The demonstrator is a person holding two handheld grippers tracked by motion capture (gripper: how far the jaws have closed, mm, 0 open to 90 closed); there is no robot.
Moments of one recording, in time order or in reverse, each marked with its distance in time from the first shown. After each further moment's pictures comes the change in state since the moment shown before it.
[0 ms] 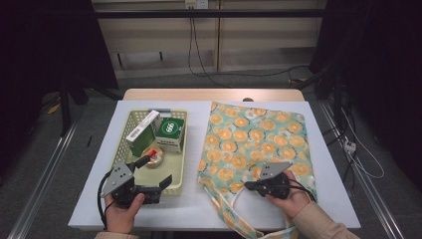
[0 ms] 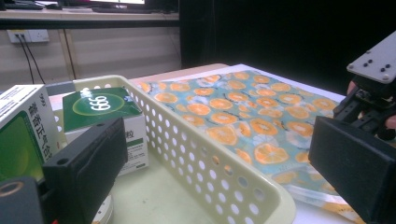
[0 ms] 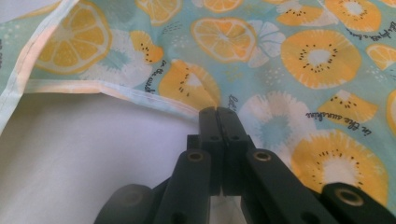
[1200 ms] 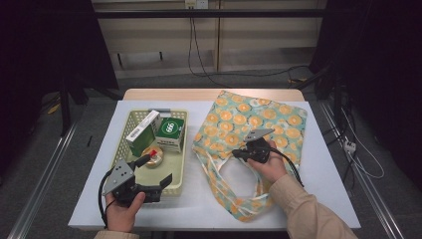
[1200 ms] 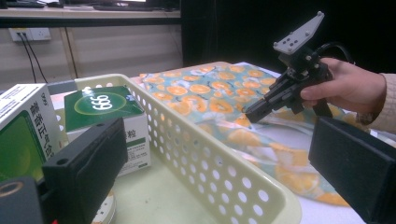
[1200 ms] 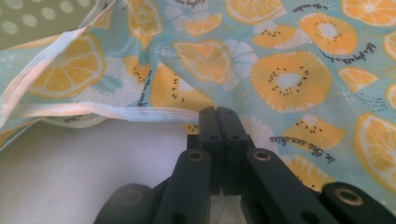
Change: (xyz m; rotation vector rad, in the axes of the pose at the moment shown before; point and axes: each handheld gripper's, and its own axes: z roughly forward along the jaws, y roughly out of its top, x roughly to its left) left arm 0.001 0.001 0.003 0.010 0.008 0.001; right arm -0.070 0.053 0.051 -0.048 -0.088 0.149
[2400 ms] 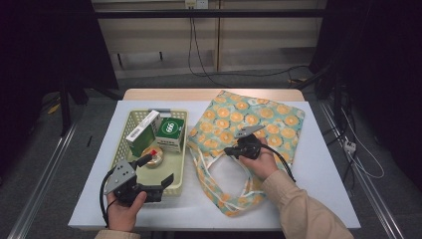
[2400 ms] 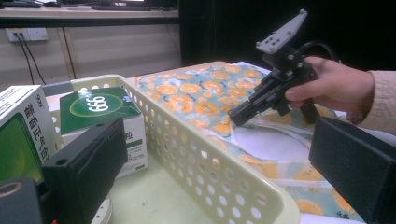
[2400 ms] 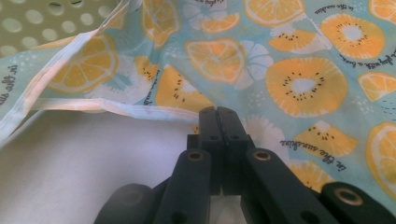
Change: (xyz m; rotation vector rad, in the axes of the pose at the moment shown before) left arm -0.001 0.001 0.002 0.001 -0.004 0.006; right arm 0.002 0.016 0.021 0.012 0.021 0.013
